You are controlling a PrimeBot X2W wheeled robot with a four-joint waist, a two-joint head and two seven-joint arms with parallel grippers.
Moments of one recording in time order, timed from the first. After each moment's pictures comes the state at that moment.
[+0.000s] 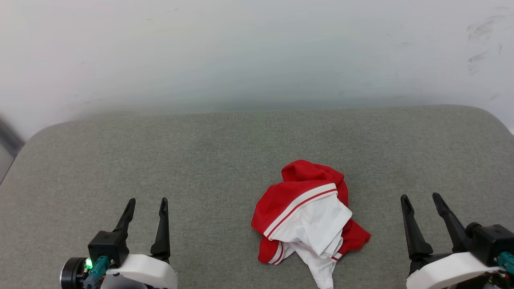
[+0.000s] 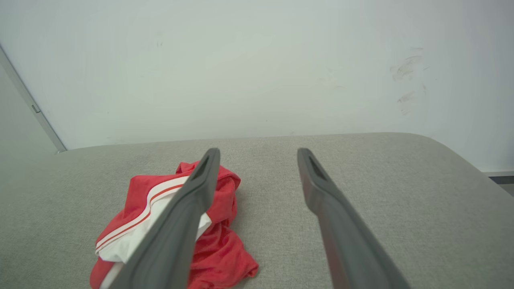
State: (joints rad) left arm -0.03 0.27 -0.23 0.14 -0.36 0.14 -0.26; right arm 0.09 -0.05 -0.03 -0.10 0.18 0.13 -0.02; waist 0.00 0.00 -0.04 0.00
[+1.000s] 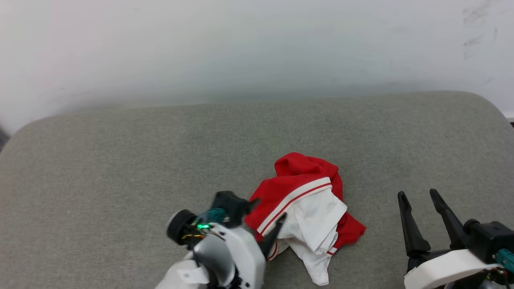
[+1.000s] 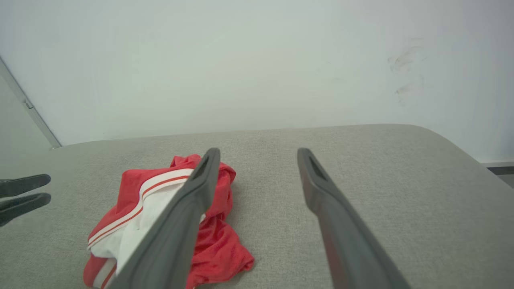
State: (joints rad) left arm -0.24 0.22 -0.55 0.10 -0.42 -0.08 0.19; right arm 0.09 -0.05 -0.02 -0.12 0.18 0.13 -0.01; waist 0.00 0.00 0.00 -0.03
